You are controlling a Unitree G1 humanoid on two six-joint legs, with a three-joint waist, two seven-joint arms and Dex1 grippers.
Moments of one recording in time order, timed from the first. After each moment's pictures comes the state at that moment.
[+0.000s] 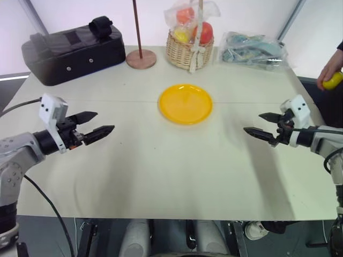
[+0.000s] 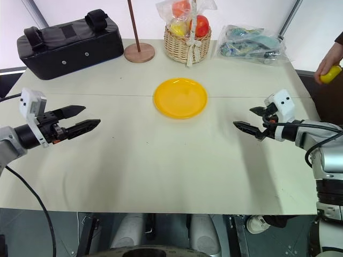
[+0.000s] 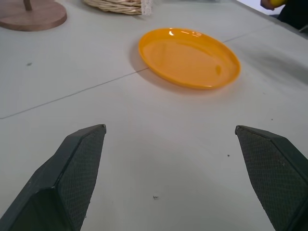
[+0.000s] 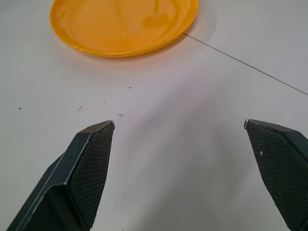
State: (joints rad) left arm -0.20 0.85 0.39 -0.26 -0.73 0.77 -0.82; right arm -0.35 -0.88 -0.21 0.04 0.41 0.60 0.93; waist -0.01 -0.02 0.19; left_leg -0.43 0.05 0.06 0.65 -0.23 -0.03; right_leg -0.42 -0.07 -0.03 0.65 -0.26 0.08
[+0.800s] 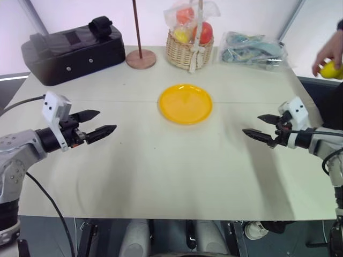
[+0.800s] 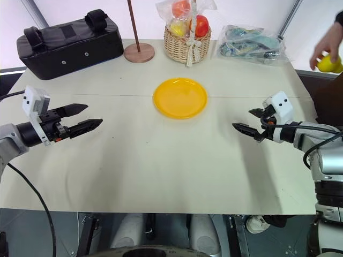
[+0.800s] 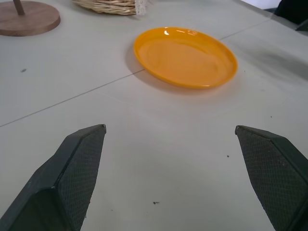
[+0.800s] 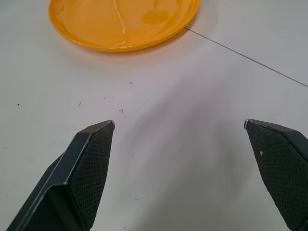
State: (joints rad) left arm -0.22 0.85 0.37 -0.26 -0.71 0.76 -0.84; right arm -0.34 -0.87 -0.20 0.04 0.41 0.60 0.92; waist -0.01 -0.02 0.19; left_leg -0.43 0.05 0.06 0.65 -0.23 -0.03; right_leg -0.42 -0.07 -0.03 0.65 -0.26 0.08
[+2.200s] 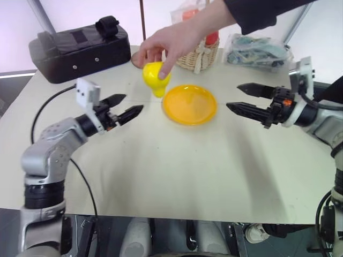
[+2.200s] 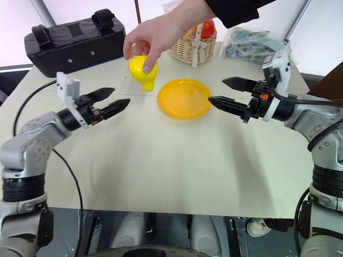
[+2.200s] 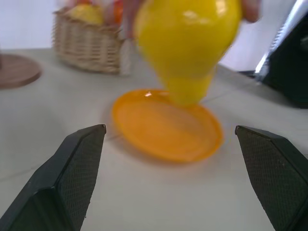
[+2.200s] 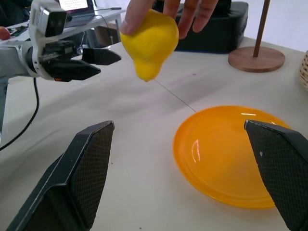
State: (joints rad) left arm -0.50 0.52 0.19 -0.19 -0.66 0.70 -0.68; right arm -0.53 -0.82 -0.27 -0.22 0.78 0.83 0.90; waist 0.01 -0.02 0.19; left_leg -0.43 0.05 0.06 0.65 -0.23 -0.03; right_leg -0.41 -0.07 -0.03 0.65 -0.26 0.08
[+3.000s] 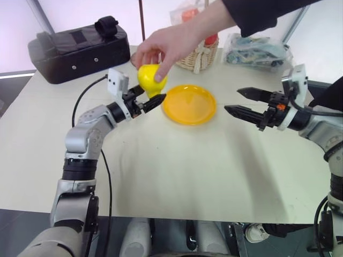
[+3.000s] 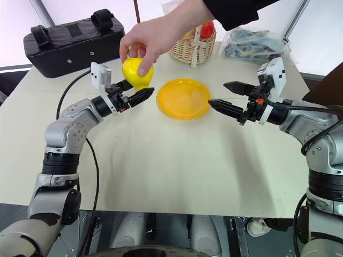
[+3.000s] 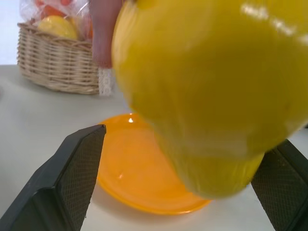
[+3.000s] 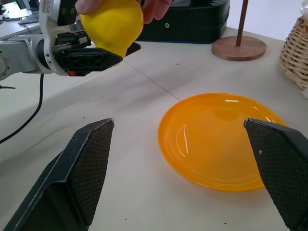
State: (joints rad) left arm -0.69 0.36 0.09 0.14 -0.51 0.50 -0.72; right arm -0.49 -0.81 -0.26 -0.22 0.76 0.79 0.84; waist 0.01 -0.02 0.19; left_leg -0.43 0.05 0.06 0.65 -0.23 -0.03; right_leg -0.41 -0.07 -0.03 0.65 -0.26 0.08
